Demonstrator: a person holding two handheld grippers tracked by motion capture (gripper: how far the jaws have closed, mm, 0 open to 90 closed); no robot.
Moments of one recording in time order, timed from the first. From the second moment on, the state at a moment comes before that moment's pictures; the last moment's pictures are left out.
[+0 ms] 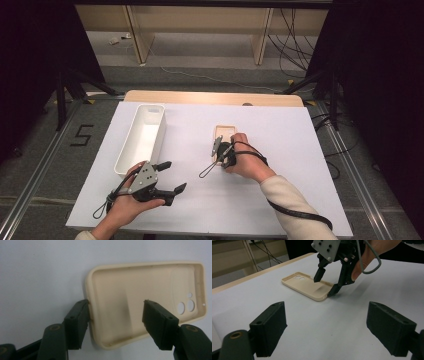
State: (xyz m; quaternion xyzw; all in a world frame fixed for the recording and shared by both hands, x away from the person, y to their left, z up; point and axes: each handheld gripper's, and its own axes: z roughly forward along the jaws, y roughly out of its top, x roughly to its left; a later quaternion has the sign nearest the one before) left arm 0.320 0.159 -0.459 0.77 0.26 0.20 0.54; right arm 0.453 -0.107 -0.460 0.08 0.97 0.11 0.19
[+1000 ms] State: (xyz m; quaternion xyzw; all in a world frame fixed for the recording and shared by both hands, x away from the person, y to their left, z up) left arm 0.320 0.159 -0.459 0.77 0.26 0.20 0.54; right arm 0.450 -0.099 -0.459 0.05 0.98 0.08 0.15
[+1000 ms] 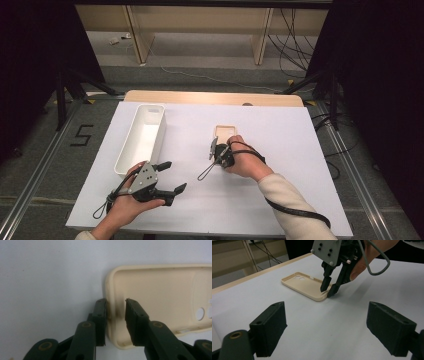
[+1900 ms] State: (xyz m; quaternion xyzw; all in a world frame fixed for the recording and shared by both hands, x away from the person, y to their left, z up) left arm 0.319 0.159 -0.459 0.77 0.26 0.20 0.54; right arm 0.451 -0.097 -0.459 0.05 0.99 0.07 0.13
